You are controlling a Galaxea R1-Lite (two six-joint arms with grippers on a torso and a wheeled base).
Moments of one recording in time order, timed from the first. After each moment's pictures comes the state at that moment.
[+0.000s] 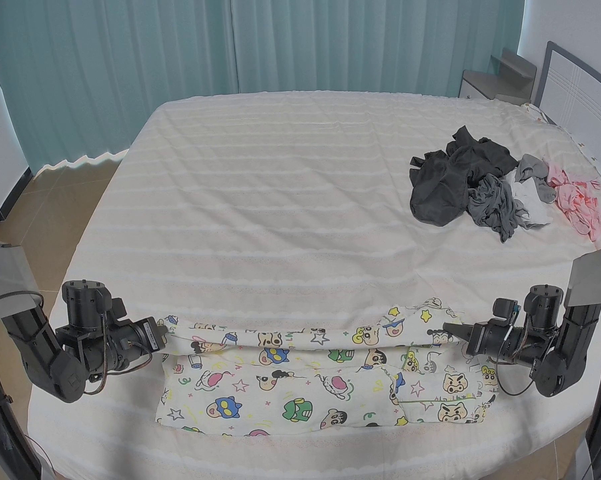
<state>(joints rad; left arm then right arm) -0.08 2.02 -0.38 -1.09 -0.16 -0.44 0.06 2.27 -0.35 -1.52 0.55 0.30</state>
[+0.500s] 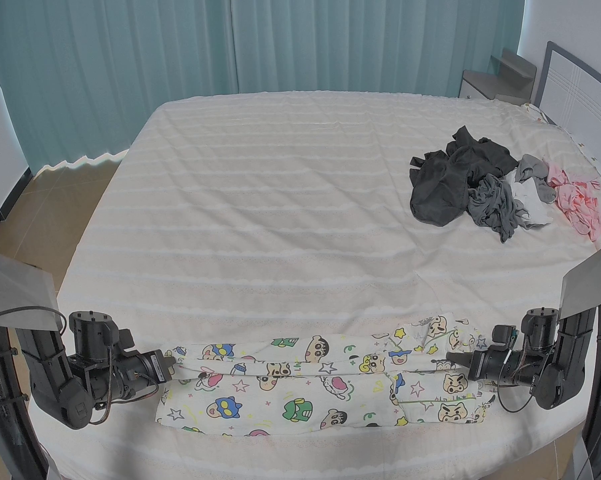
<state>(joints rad) -0.10 2.14 -0.21 -1.30 -0.20 -0.44 0.02 2.37 -0.26 -1.54 0.55 0.23</state>
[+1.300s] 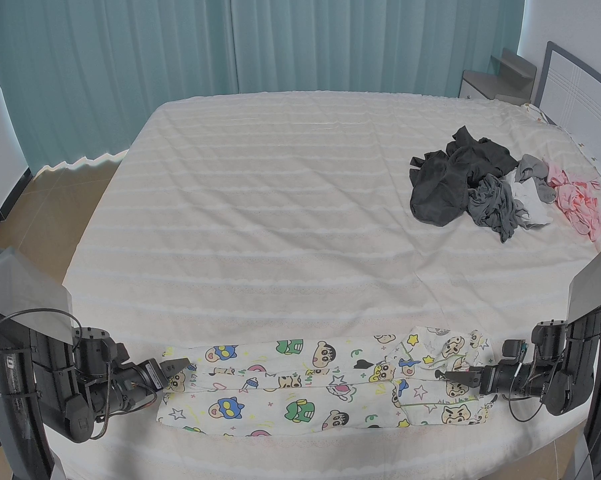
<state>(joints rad) -0.09 2.28 -0.10 -1.55 -0.20 -0.58 -0.05 2.39 -0.15 -1.55 0.59 0.17</state>
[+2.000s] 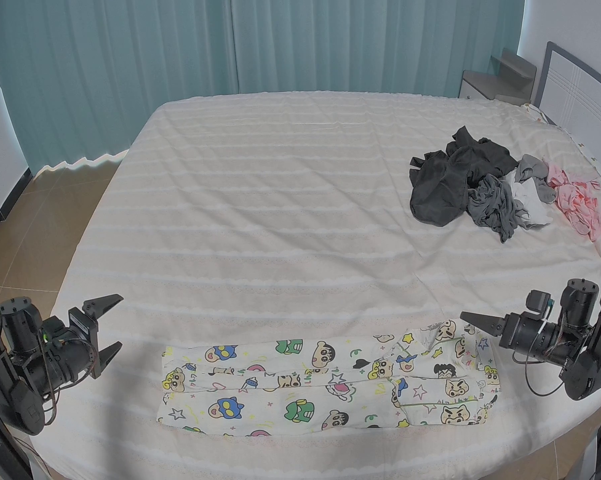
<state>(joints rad) 0.17 1.92 -0.04 -1.55 -0.43 -1.17 -0.03 2.07 -0.18 -1.55 0.65 0.45</state>
